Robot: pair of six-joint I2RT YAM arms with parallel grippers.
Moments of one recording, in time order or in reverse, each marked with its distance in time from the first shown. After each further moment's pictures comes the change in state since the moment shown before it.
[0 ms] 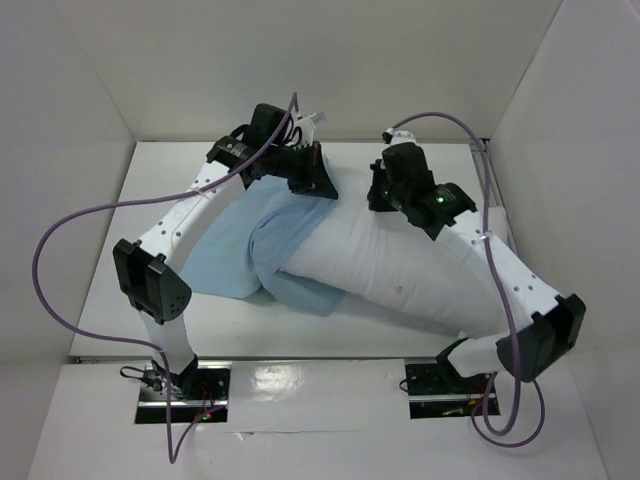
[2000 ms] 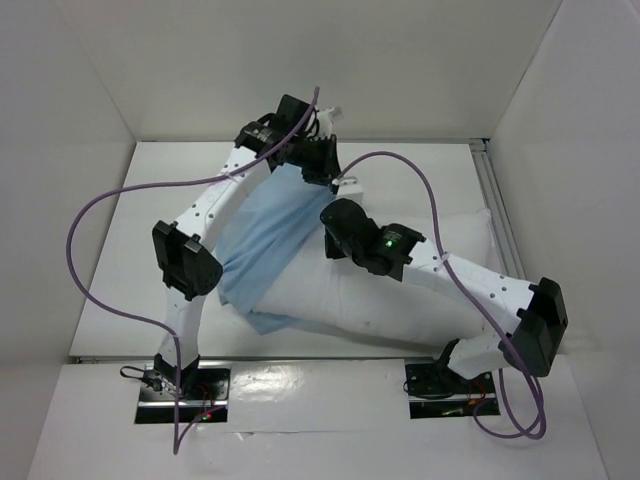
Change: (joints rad) left arm -0.030 0.276 0.399 -0.166 -0.107 0.072; right arm 0.381 -0.006 -0.172 0.093 0.227 0.190
